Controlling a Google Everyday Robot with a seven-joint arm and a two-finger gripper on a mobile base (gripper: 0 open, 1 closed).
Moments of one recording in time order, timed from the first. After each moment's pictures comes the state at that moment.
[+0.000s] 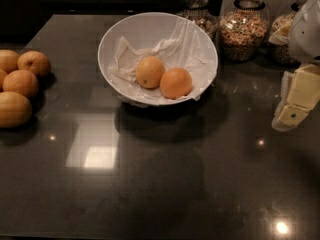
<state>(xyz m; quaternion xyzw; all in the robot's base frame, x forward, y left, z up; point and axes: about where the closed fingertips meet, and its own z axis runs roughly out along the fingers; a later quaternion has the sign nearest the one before) 0.438 -0.217 0.976 -0.60 0.78 -0.03 0.16</state>
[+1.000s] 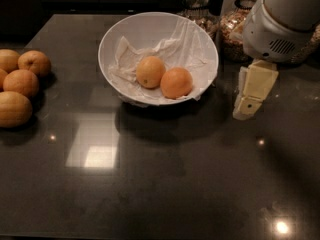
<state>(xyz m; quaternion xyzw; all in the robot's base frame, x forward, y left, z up) 0.478 -0.163 0.961 -0.65 0.74 -0.03 0.18</state>
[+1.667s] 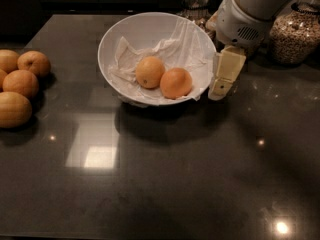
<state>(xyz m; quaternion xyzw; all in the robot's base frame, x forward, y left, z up) 0.535 -0.125 0.958 -0.66 0.72 -0.01 0.21</state>
